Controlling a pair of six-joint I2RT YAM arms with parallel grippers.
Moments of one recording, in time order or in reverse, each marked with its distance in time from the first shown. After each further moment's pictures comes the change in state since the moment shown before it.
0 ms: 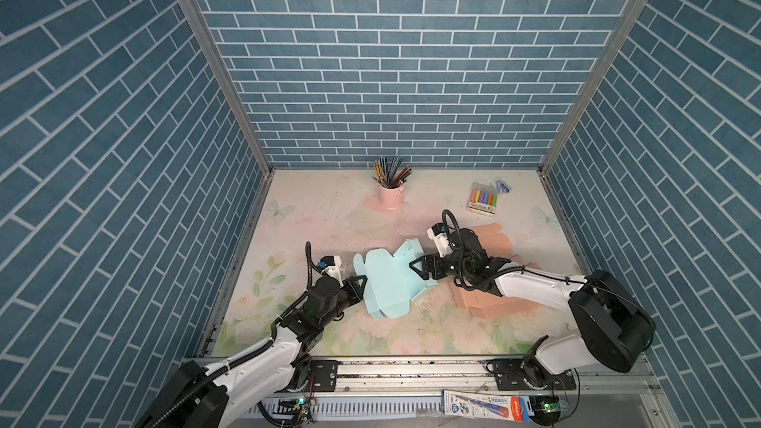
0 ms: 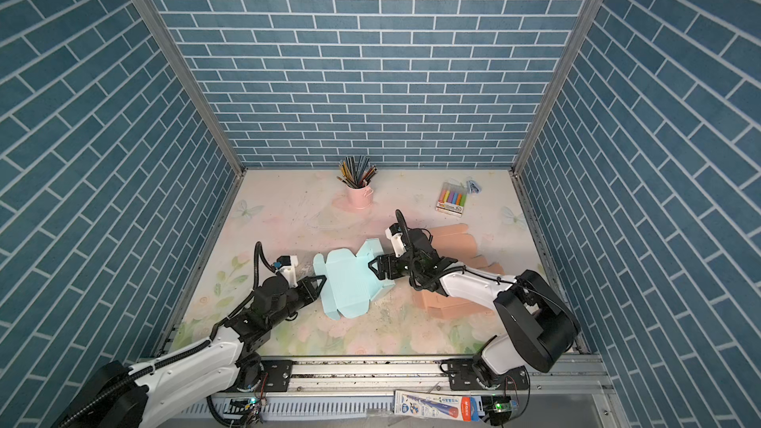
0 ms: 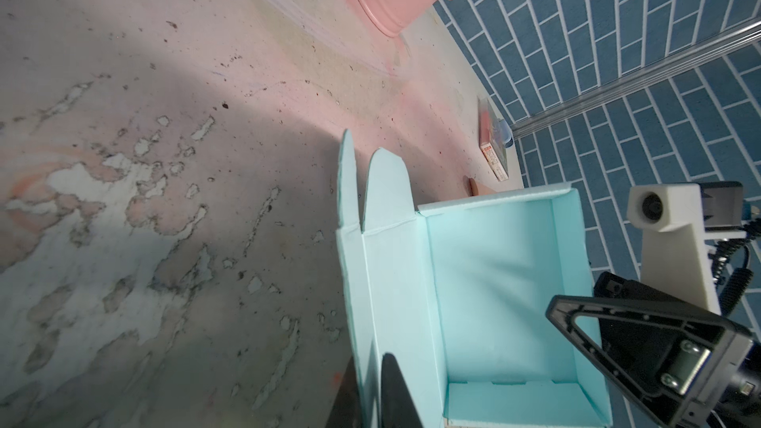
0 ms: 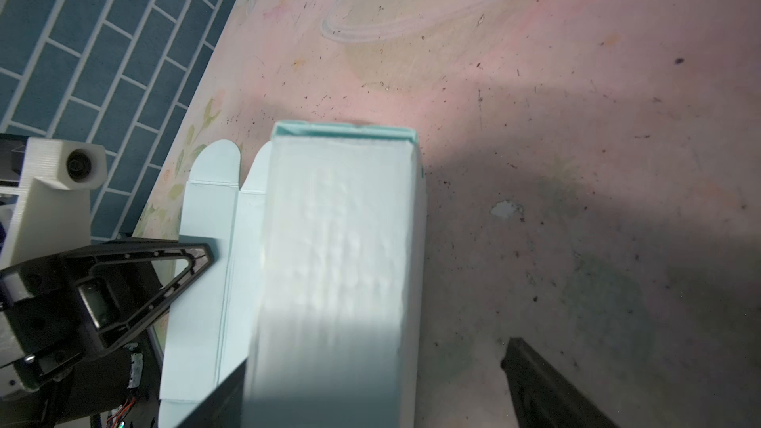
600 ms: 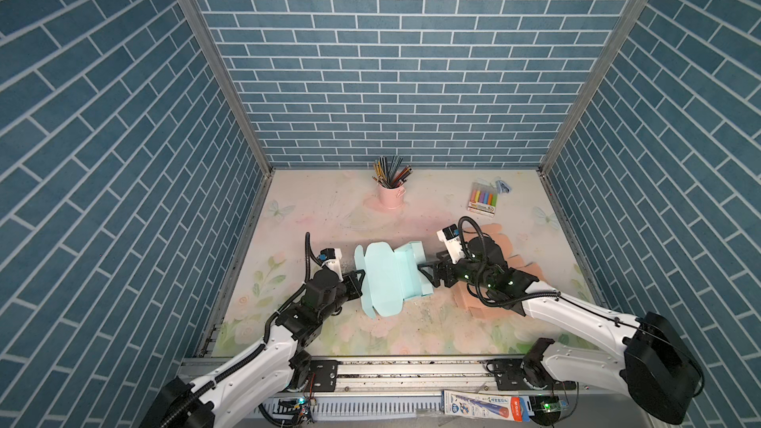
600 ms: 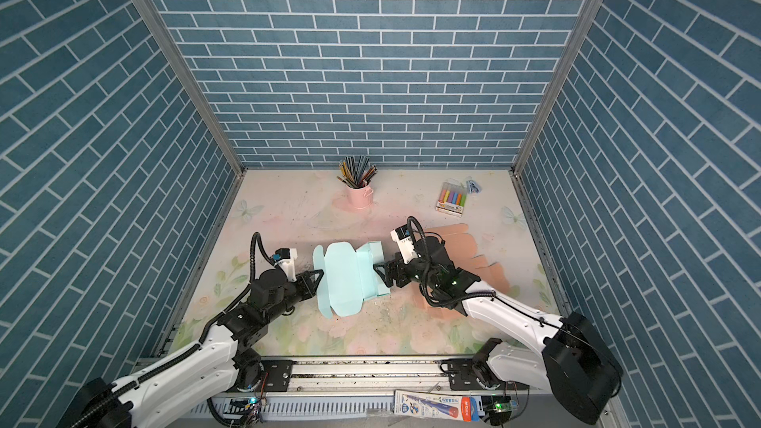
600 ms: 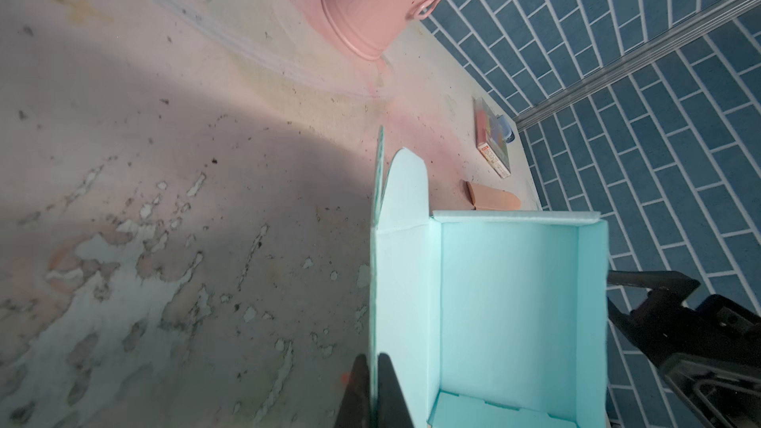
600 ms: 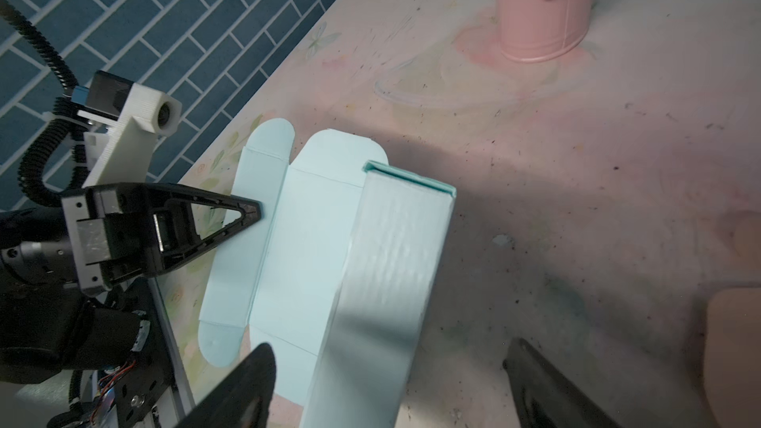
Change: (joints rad) left arm 0.025 -0.094 0.135 -0.233 -0.006 0.164; right arm 0.031 -0.321 -0.094 -0.058 0.092 -0.170
